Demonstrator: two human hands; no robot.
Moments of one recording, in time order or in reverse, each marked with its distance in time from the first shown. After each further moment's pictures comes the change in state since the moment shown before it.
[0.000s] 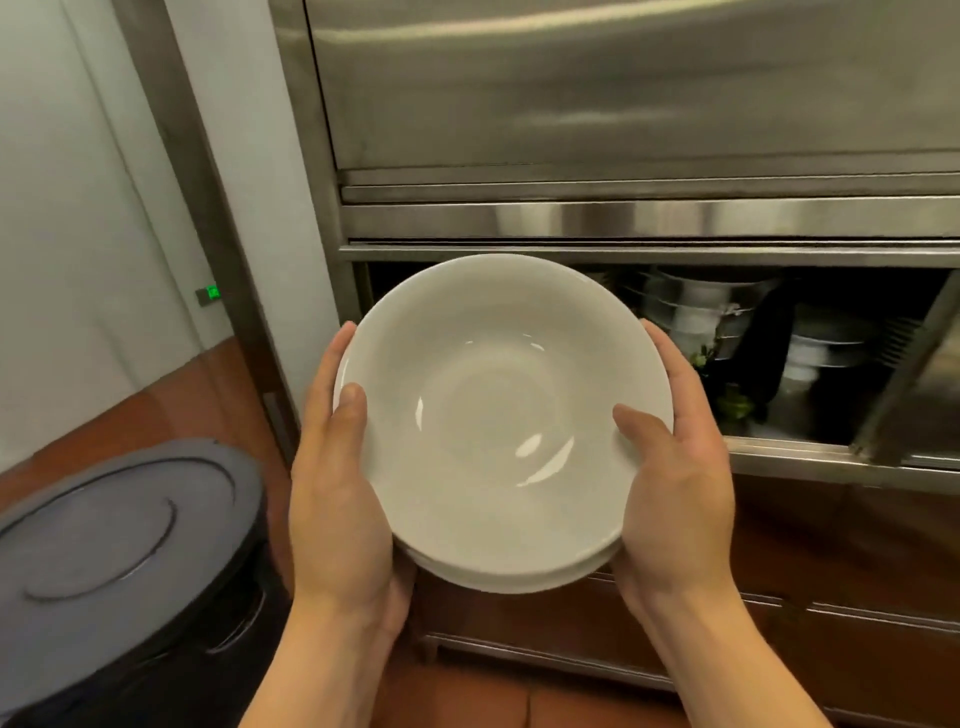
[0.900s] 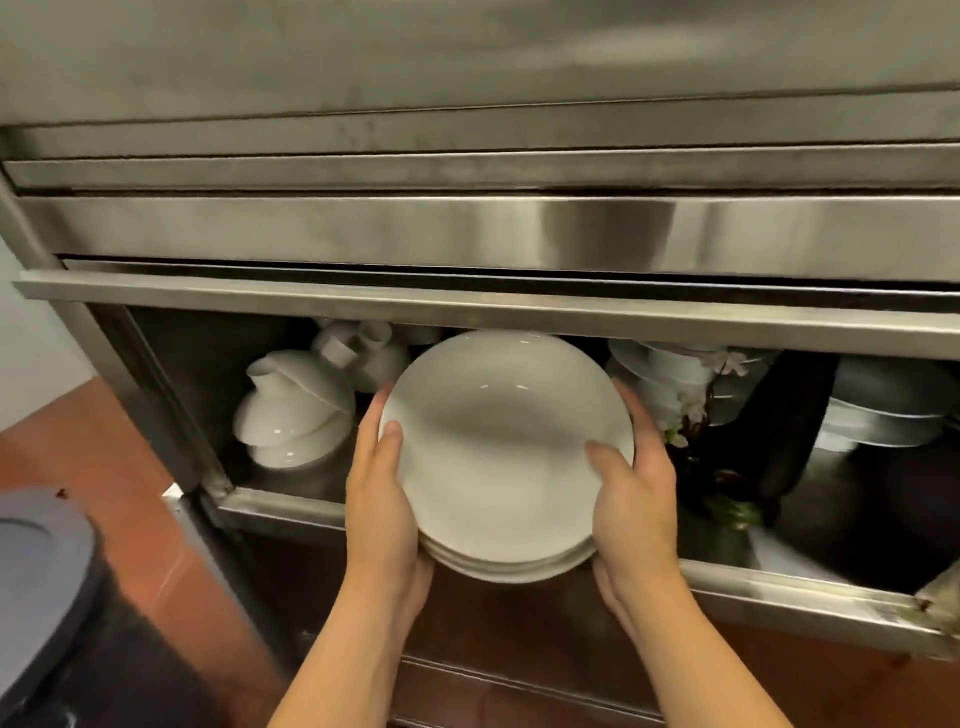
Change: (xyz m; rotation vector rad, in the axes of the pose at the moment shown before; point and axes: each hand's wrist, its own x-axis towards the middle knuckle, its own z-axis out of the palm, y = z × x) left_hand 0.164 -0.293 0.148 0.076 0.050 -0.297; right_hand 0.277 0.191 -0.148 -0.169 0.114 0.247
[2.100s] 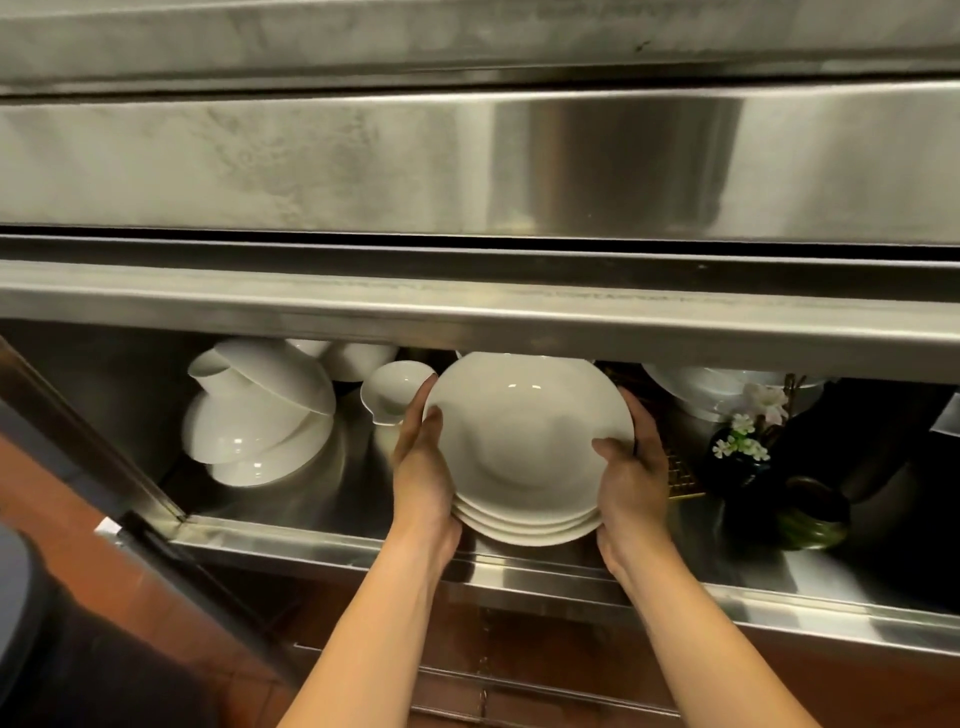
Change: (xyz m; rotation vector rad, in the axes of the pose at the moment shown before) left_hand 0.125 -0.095 -0.012 -0.040 0.060 -0.289; right_hand 0.088 0.109 0.024 0.023 0.197 0.259
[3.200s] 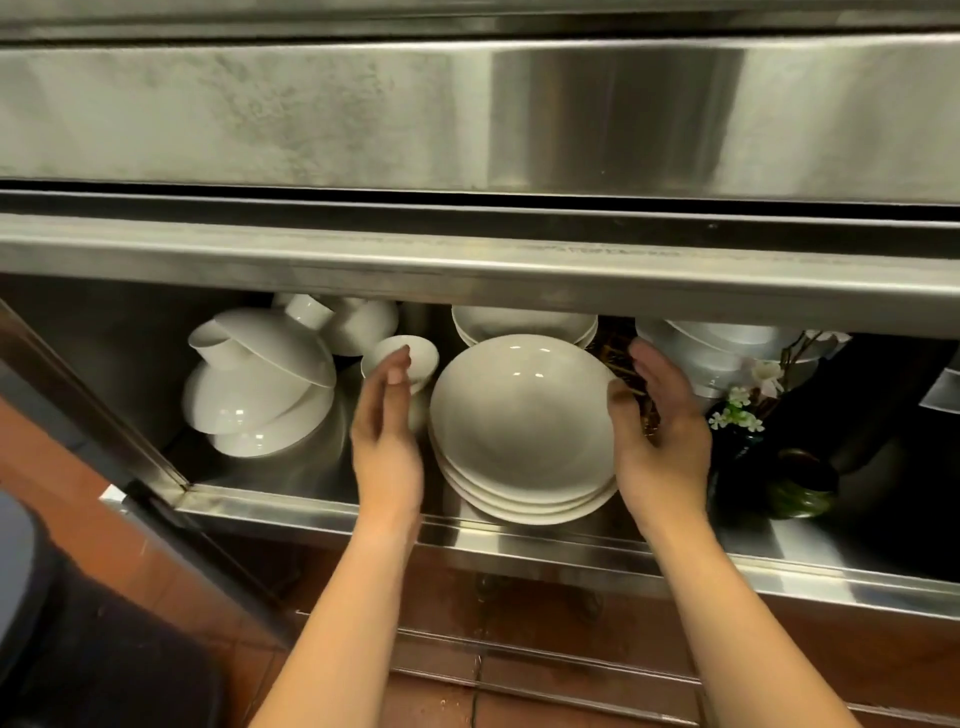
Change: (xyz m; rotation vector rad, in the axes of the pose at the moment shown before) left_hand -0.010 0.020 -0.023 0.257 0.046 0.408; right_hand -0.009 -0.023 -0.021 -0.368 -0.098 -0.488
